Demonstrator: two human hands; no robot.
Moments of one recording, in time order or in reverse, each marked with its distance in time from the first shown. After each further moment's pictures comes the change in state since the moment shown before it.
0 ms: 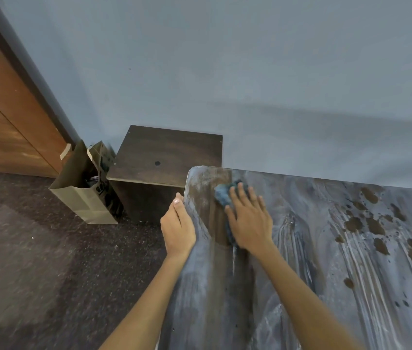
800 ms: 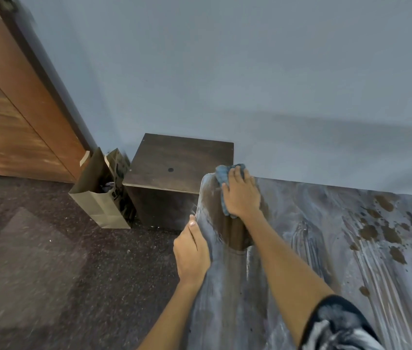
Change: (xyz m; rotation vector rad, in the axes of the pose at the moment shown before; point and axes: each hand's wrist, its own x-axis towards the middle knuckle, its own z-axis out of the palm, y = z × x) left_hand -0.031 -0.003 -0.023 0.162 0.010 0.059; right_hand 0.080 -0.036 -0.001 -0.031 -0.062 0.021
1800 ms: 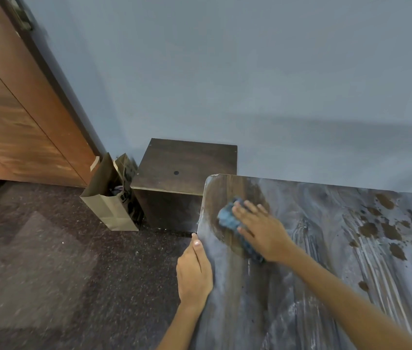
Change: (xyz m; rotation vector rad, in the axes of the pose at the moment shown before) left_hand -0.035 -0.019 -0.014 0.093 -0.054 -0.002; right_hand -0.091 0.056 -0.002 -0.023 -0.056 -0.468
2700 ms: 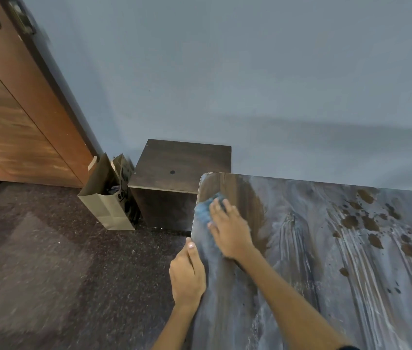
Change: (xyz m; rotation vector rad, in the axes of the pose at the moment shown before) left_hand -0.023 0.001 -0.016 0.003 0.080 0.054; right_hand 0.016 -0.072 0.006 0.049 0.058 0.207
